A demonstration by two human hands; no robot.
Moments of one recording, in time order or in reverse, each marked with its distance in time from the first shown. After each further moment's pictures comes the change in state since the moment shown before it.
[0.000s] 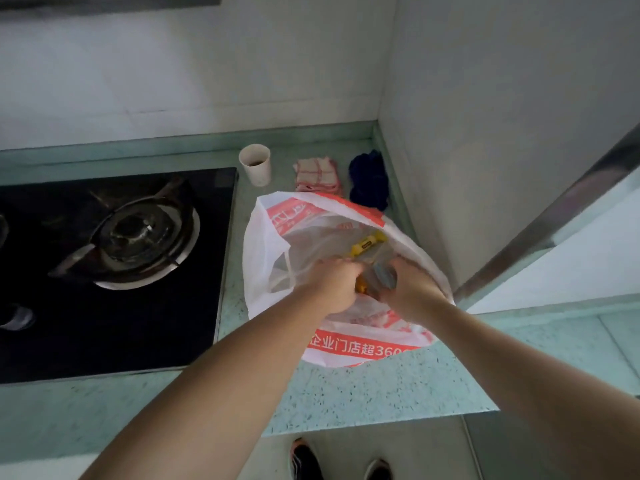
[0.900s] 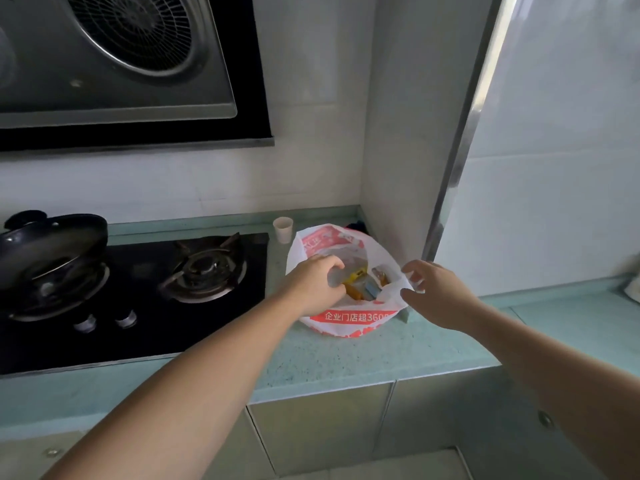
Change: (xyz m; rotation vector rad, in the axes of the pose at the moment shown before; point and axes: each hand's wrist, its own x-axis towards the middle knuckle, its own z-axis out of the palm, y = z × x) left_hand -0.234 0.052 -0.124 -0.248 0.274 0.010; right_hand -0.251 -0.056 -0.092 0.060 0.287 -0.165
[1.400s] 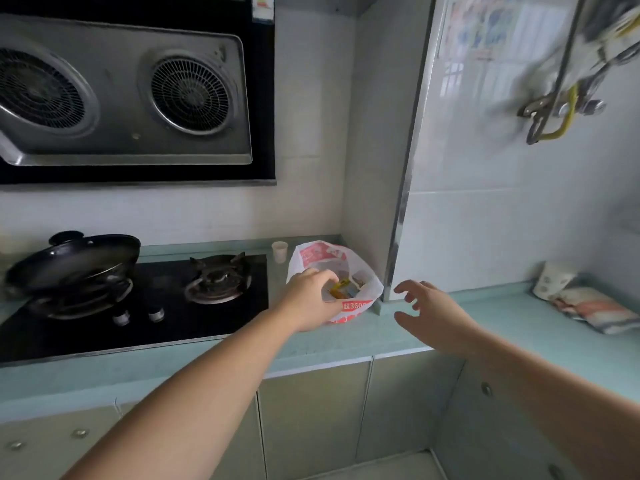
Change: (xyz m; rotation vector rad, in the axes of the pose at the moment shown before) left_hand -0.201 0.058 -0.046 0.042 0.072 0.121; right_hand -0.230 -0.072 -0.037 -0.094 0.110 -0.064
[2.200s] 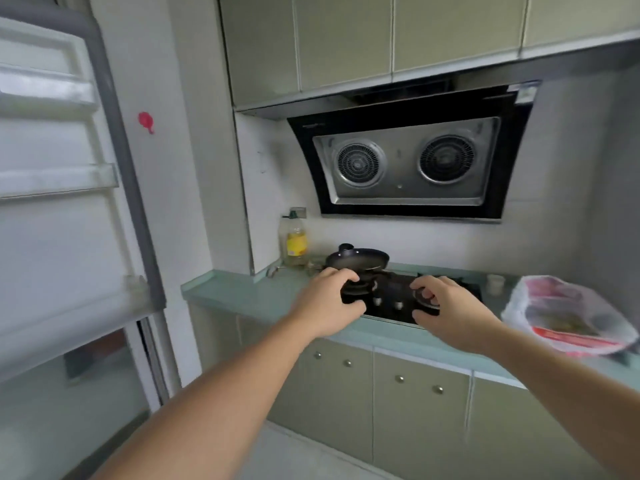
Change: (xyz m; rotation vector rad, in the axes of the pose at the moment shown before) left_hand -0.468 -0.038 -0.213 0.185 0.473 -0.400; right_hand -0.242 -0.333 0.050 0.152 -0.086 -0.664
